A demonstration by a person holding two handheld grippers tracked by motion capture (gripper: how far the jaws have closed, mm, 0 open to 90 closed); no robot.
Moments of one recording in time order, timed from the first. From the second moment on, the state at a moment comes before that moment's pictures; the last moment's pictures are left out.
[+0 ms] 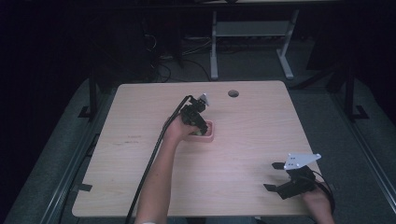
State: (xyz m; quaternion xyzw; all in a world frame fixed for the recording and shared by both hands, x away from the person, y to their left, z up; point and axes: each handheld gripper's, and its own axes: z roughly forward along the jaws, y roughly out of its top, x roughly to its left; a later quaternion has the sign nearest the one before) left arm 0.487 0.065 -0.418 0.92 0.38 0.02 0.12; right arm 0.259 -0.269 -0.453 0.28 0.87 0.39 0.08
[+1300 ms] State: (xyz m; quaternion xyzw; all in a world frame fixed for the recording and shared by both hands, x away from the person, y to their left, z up) left arm 0.467 0.087 -0.387 0.92 0.36 0.04 0.15; right arm 0.260 -0.268 -0.454 0.28 0.88 0.39 0.08
